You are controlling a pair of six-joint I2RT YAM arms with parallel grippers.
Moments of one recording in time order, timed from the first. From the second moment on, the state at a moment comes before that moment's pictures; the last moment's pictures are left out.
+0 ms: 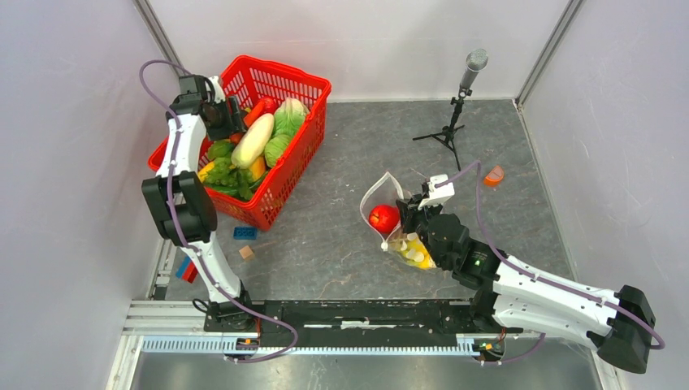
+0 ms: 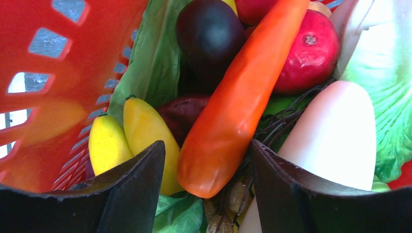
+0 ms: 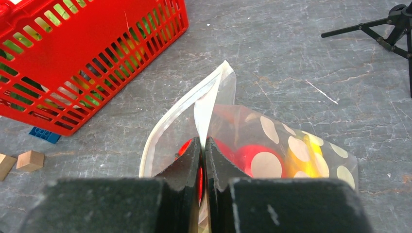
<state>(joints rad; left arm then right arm) 0.18 1.94 1.79 -0.72 0.24 -0.09 1.02 0.83 0.52 0.12 0.65 0.35</state>
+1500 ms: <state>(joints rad) 0.19 1.58 1.56 -0.71 0.25 -0.06 1.02 0.76 0.51 0.13 0.56 0.39</state>
